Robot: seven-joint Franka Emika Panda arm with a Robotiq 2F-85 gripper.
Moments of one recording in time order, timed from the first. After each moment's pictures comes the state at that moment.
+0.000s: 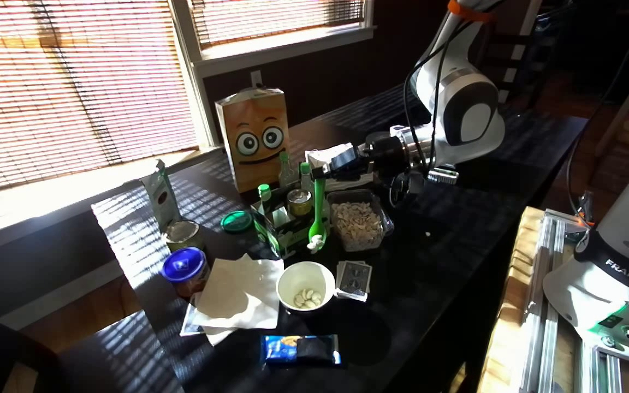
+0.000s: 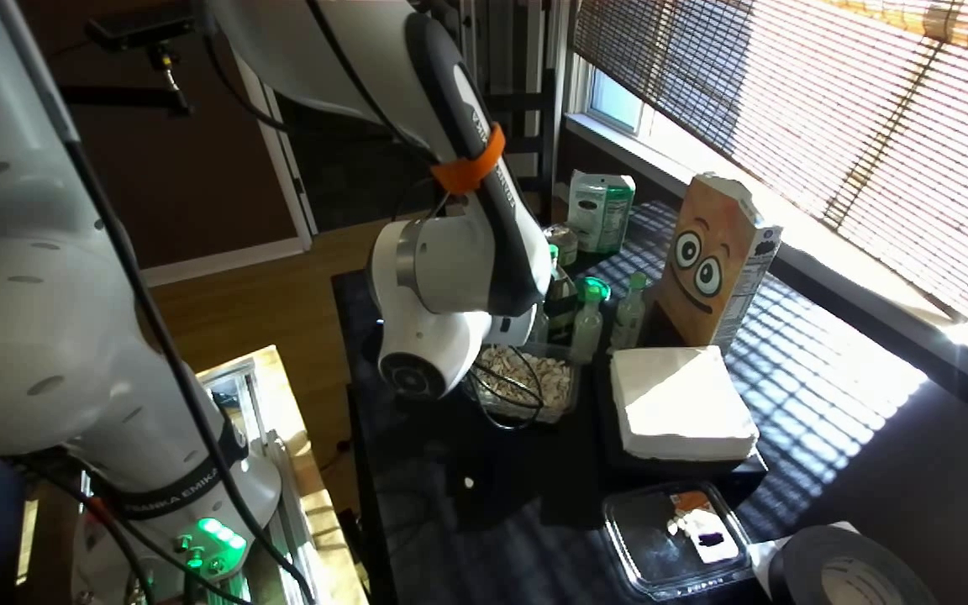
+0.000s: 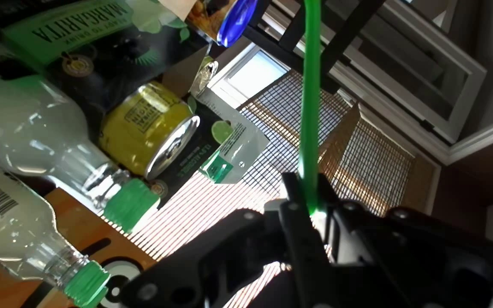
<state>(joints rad) -0.05 0.15 -0.11 -2.76 2.20 1.91 -2.00</state>
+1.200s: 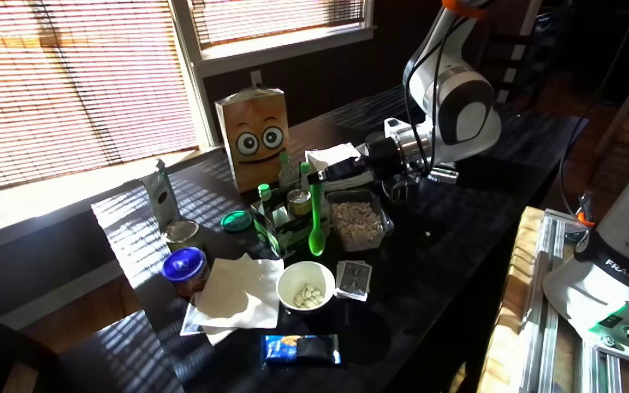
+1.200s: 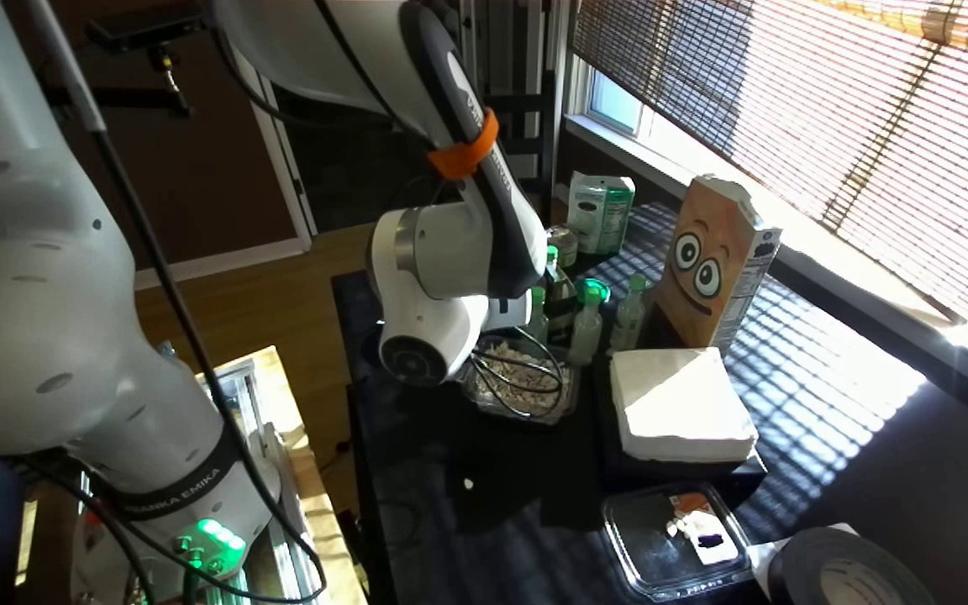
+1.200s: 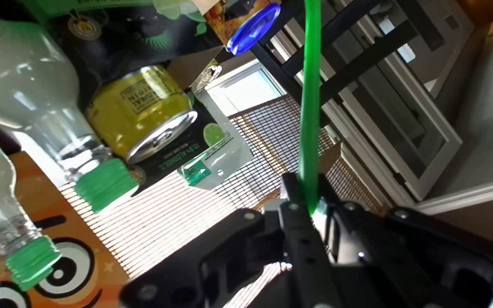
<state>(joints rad) -0.02 0.14 -0.09 -2.75 2.21 1.97 -2.23</state>
